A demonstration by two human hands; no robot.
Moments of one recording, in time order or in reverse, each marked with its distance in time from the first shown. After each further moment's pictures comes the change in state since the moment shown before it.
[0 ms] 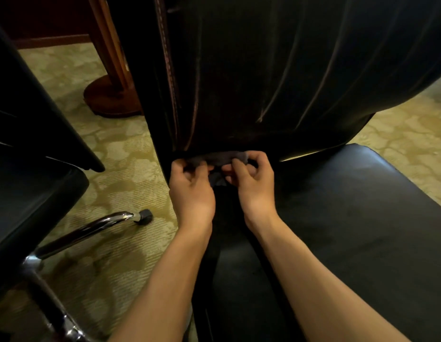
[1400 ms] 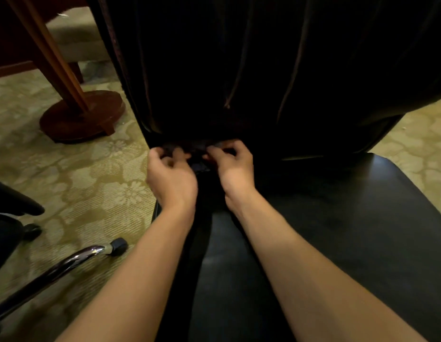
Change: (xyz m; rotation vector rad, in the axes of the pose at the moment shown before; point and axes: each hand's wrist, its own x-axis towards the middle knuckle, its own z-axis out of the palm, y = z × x) left_hand 0.037 -0.011 0.095 0.150 0.031 0.091; right_hand 0.082 -0.007 -0.038 0.033 0.192 0.075
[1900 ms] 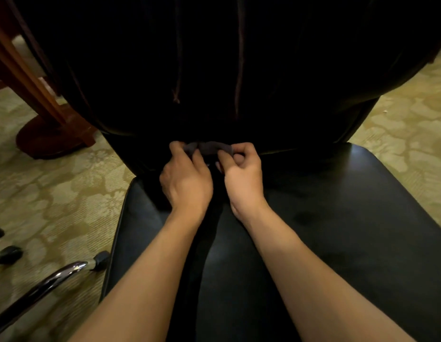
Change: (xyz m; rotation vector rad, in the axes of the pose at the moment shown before) left_hand -0.057 0.012 0.054 0.702 -0.245 0.359; right_hand 0.011 0.004 -0.079 -0.021 0.080 -0.140
